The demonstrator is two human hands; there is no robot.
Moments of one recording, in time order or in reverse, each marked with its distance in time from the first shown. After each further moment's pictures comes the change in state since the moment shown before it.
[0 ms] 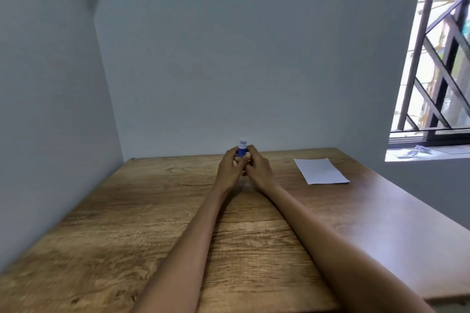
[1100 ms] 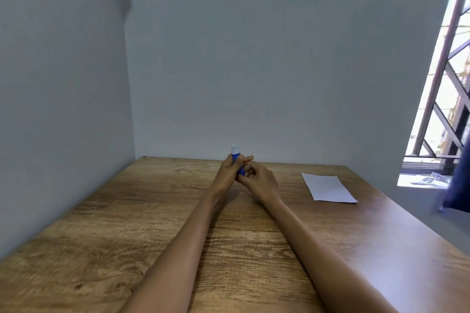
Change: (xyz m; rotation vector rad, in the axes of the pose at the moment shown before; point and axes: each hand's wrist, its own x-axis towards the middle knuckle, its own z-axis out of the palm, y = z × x) left_hand -0.009 0.016 -0.025 -0.314 -0.079 -0.088; right_hand -0.012 -0.018 0.005 -0.162 -0.010 0.048
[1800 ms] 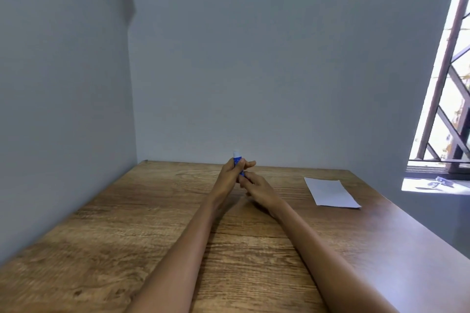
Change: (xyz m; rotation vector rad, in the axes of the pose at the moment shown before) left_hand -0.001 0.000 -0.002 0.007 0.009 -0.001; right_hand -0.002 0.000 -0.005 0.294 -0.354 0.018
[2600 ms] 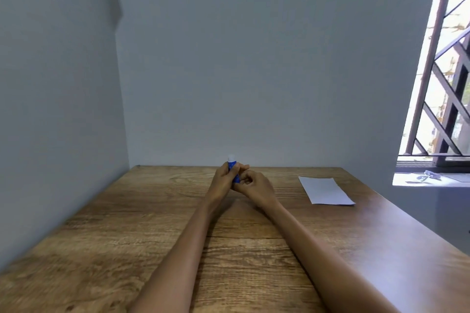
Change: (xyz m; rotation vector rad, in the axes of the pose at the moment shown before) left_hand 0.004 -0.010 -0.002 0.047 0.005 0.033; right_hand 0.003 0.004 0.002 -0.215 0.290 0.038
